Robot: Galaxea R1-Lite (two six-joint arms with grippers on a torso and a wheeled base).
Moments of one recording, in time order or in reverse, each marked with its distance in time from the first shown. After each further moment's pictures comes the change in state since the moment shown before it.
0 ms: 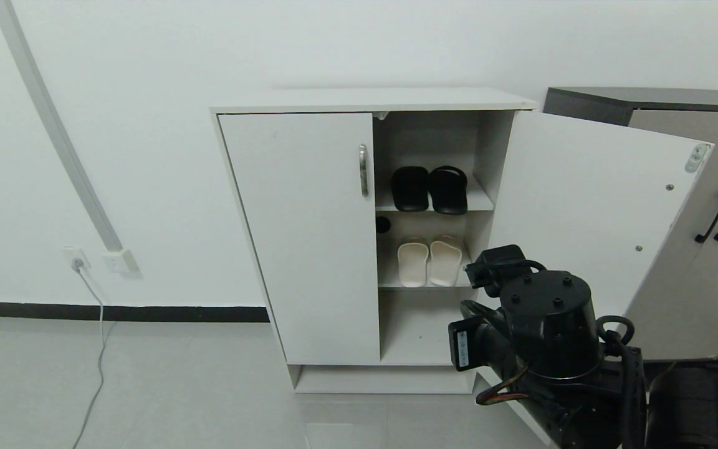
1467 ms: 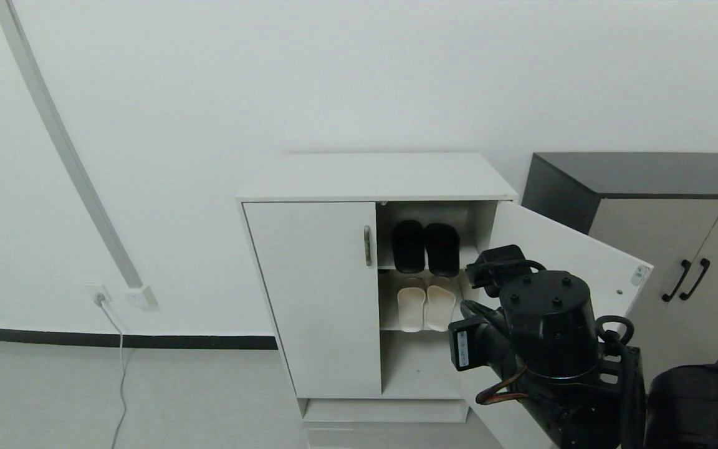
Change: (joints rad) left arm 0.000 0.000 0.000 0.000 -0.001 0.001; right arm 0.000 0.002 0.000 0.000 -0.001 0.000
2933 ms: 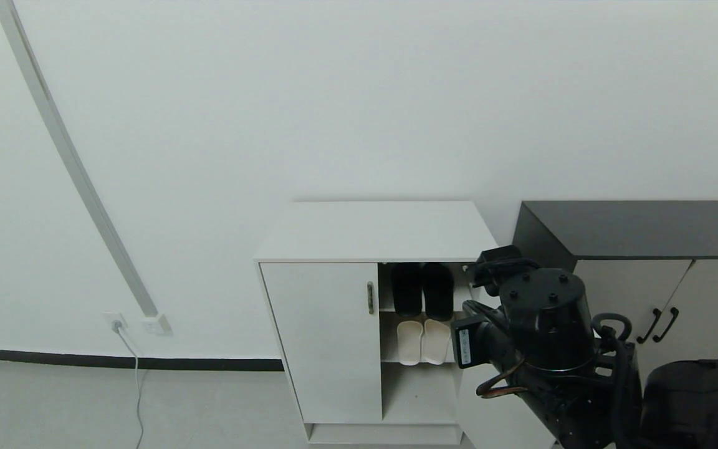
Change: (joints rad) left arm 0.000 0.000 0.000 0.000 0.000 0.000; right arm -0.030 0.014 0.000 -0.001 0.020 -0.013
